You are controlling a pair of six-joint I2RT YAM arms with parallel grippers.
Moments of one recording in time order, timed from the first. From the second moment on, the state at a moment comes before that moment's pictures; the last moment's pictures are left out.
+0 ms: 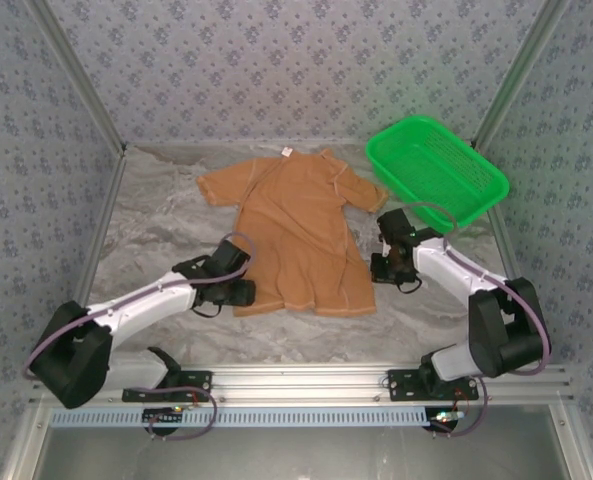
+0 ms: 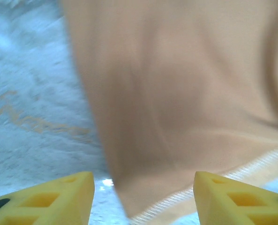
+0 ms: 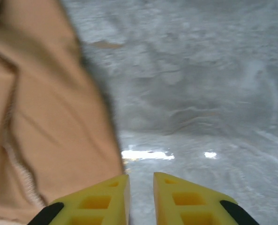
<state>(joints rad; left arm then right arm) -0.71 1.24 0.66 -0.56 -0.07 -0.52 0.34 1.41 0.84 -0.75 -0.06 0.37</state>
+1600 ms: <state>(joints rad) -0.95 1.61 0.94 -0.23 0.01 0.05 0.34 1.15 0.77 -0.68 -0.29 0.27</state>
